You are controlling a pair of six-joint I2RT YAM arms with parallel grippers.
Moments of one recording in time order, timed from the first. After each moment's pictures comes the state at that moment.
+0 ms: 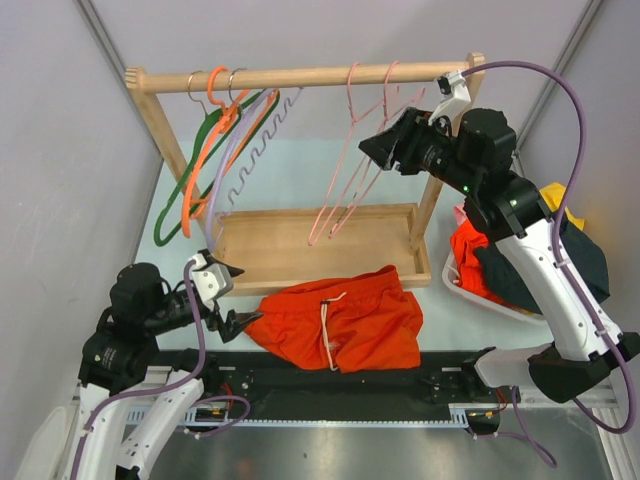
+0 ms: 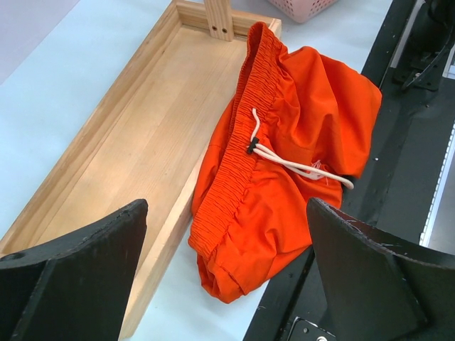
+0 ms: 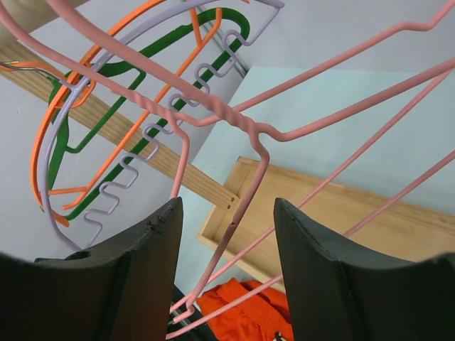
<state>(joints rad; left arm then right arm) -0.29 0.45 0.96 -0.91 0.71 0.40 0.52 1.31 1.71 -0.47 -0.19 0.55</state>
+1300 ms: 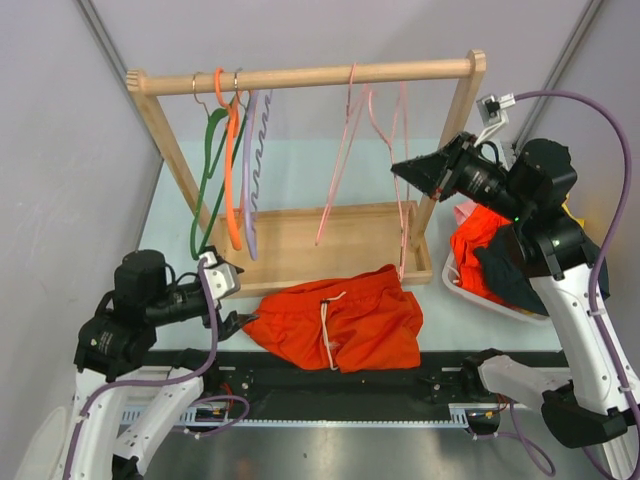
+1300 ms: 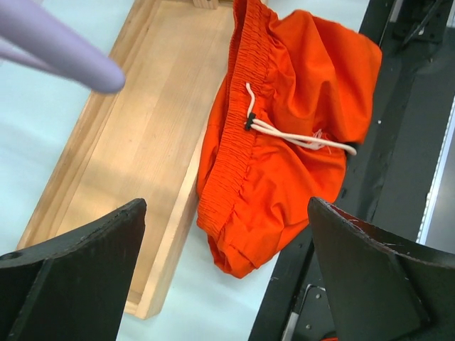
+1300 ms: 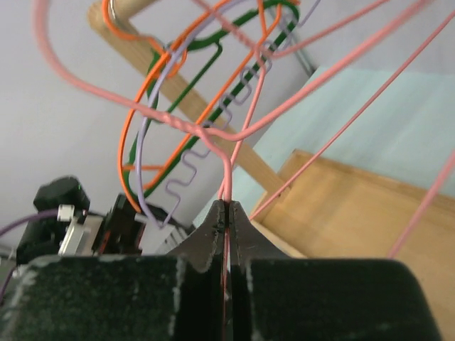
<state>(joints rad) -0.29 0.55 1.07 -1.07 0.72 0.58 0.36 1.08 1.53 -0.37 -0.51 0.67</state>
